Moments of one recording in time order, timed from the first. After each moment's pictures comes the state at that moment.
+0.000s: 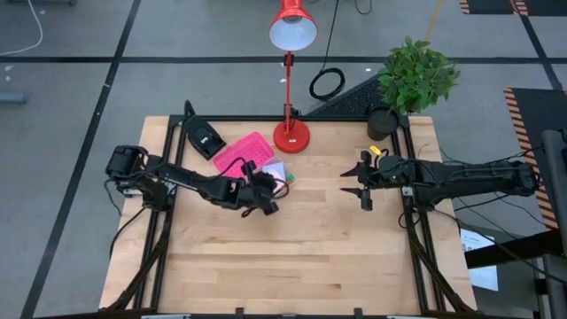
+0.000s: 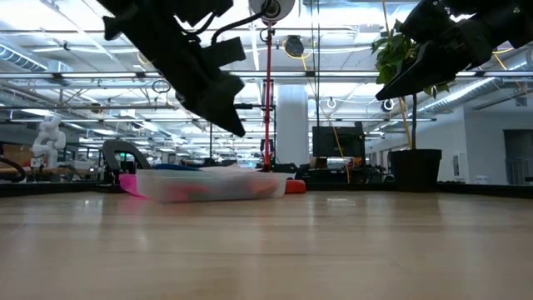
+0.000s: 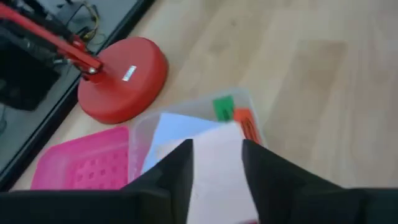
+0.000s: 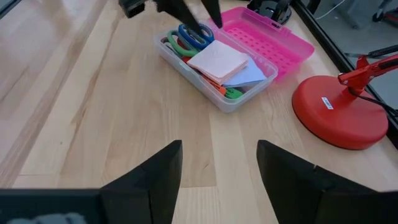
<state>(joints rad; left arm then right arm) -0.14 1.65 0.94 -0.15 -0.65 -0.22 -0.08 0.74 0.44 -0.22 0.02 -0.09</state>
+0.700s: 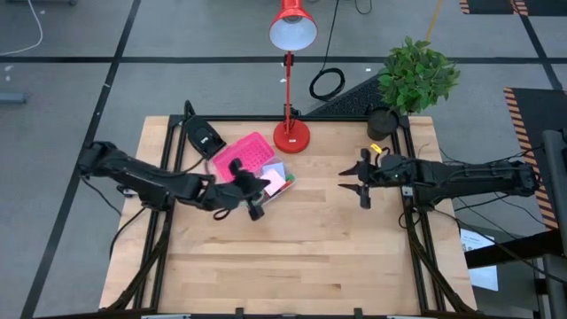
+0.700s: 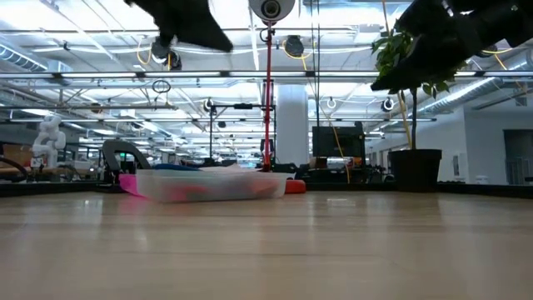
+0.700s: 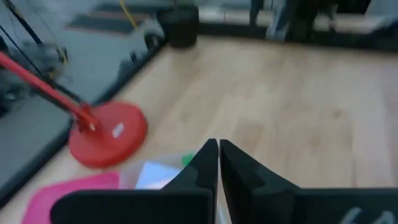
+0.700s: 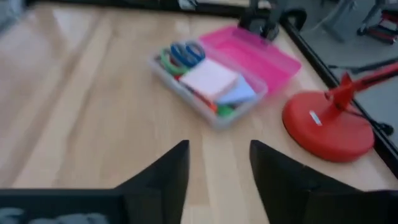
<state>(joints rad) -0.24 1.36 0.94 -0.15 -0.62 -0.25 -0.08 0.74 0.44 -0.16 0.05 -0.10</state>
